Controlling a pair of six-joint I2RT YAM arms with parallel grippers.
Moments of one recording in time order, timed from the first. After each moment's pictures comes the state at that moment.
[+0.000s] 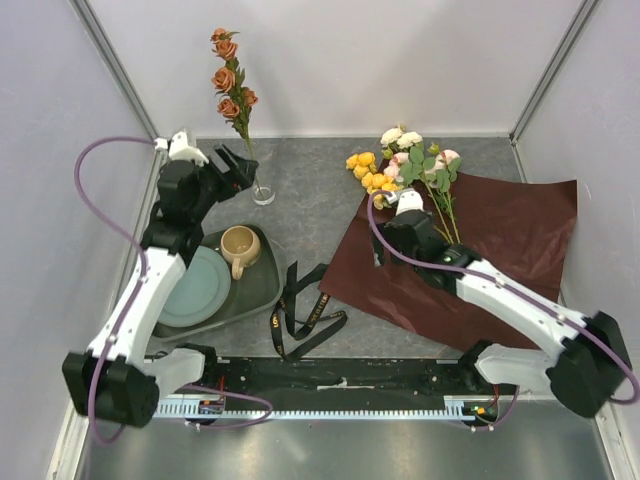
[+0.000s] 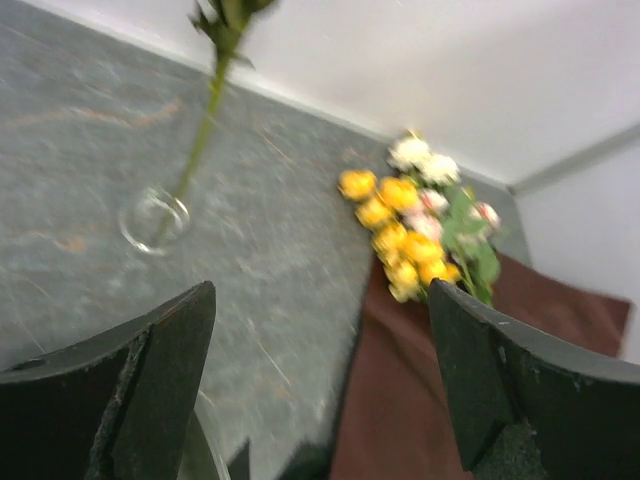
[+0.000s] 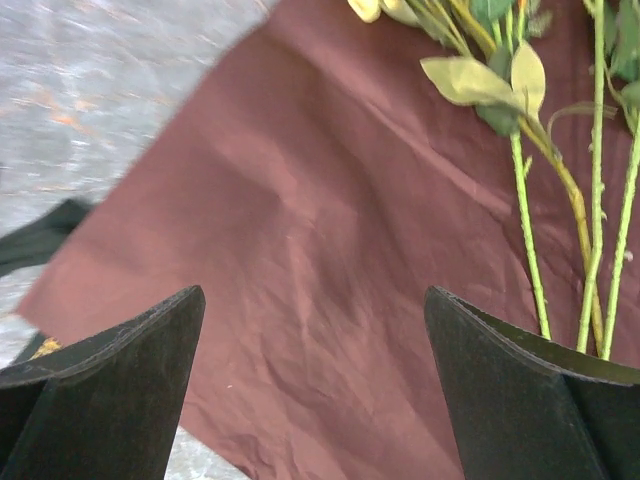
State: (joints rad) left arm -0.17 1.17 1.07 -0.10 0.01 -0.58; right arm 0.68 1.14 0.83 -0.36 0.34 0.29
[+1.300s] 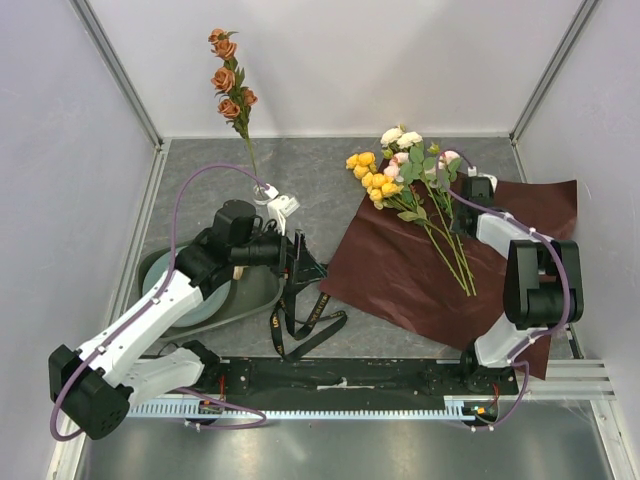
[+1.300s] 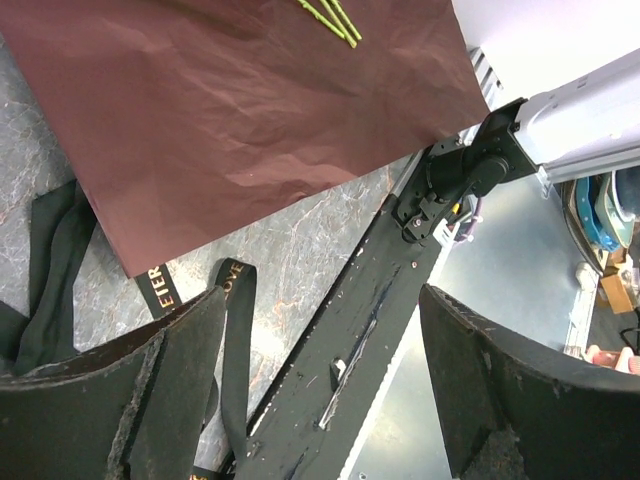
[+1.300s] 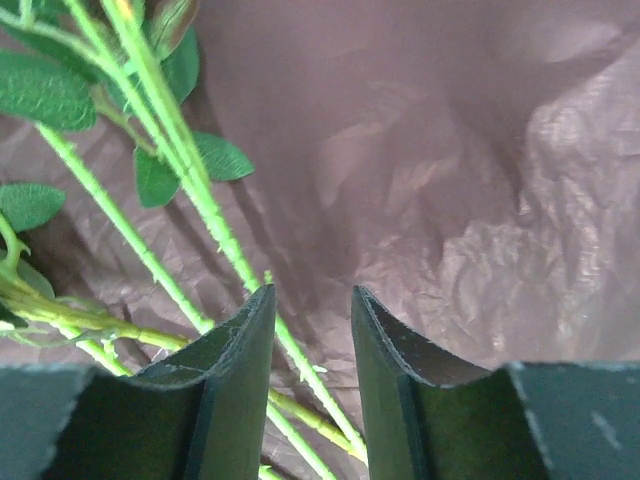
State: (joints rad) left arm -0.59 1.03 0.88 -0.36 0.61 -0.39; right arm -0.02 1.65 0.95 -0.19 0.30 0.24
